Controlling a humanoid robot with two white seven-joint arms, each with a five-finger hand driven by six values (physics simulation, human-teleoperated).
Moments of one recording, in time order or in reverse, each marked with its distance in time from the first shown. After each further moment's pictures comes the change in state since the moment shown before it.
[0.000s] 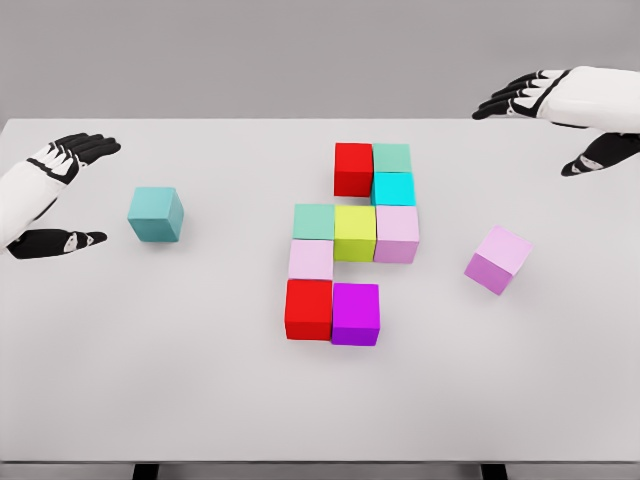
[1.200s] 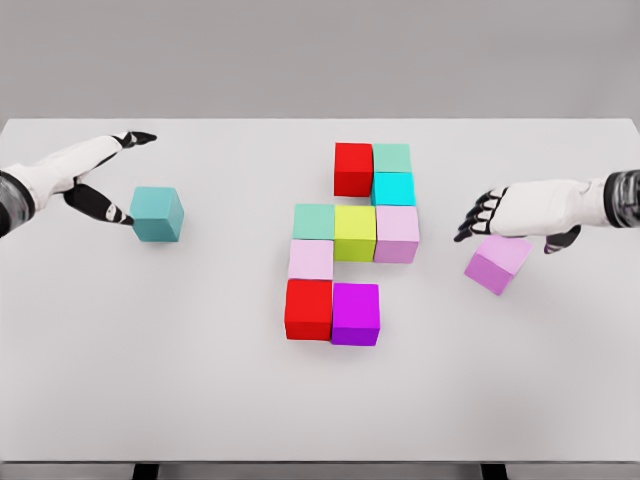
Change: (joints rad) left arm -0.416 0.008 -0.353 -0.075 0.011 0.966 -0.455; right arm -0.055 0.114 0.354 0.131 0.384 -0.132 0.000
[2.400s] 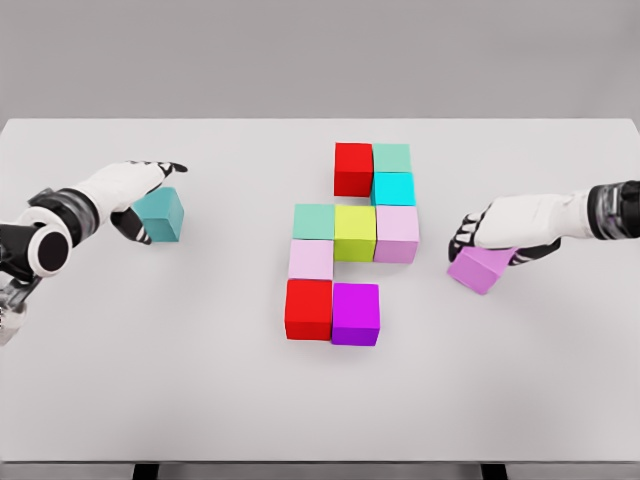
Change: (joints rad) left arm -0.101 -0.020 -0.298 0.015 -0.294 0.065 -0.001; right arm 0.014 0.011 0.026 -0.033 -0.074 0.022 0.000
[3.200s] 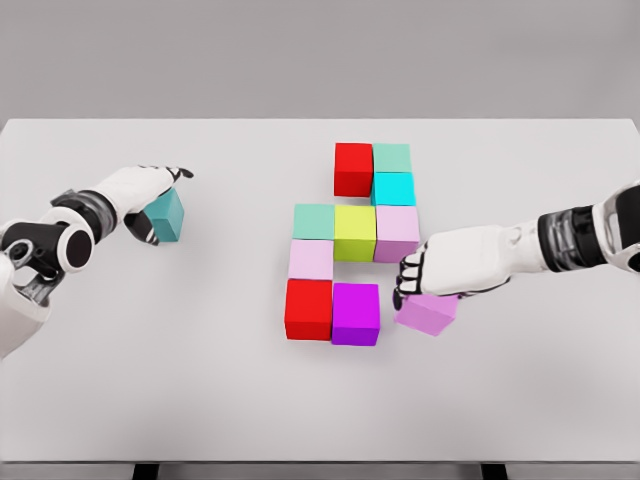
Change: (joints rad) left arm -0.031 -0.060 -0.041 0.092 -0.059 -0.002 0.000; right arm 0.000 0.033 0.026 -0.215 -0.007 -0.042 0.000
